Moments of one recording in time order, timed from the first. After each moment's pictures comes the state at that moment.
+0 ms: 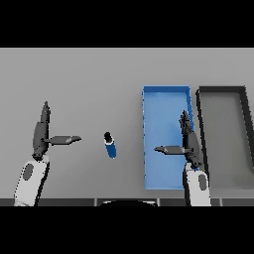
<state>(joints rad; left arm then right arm) -0.11 0.43 -0.16 -1.48 0.24 0.26 0.01 0.00 0.00 0.00 -1.57 0.00 0.00 0.00</state>
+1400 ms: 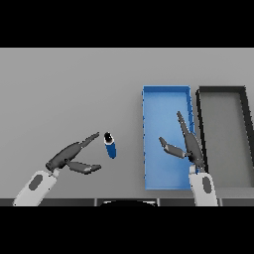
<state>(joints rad) -0.06 0.62 -0.49 -1.70 0.15 -0.24 0.02 0.03 -0.15 0.11 -1.68 0.19 0.06 -0.03</state>
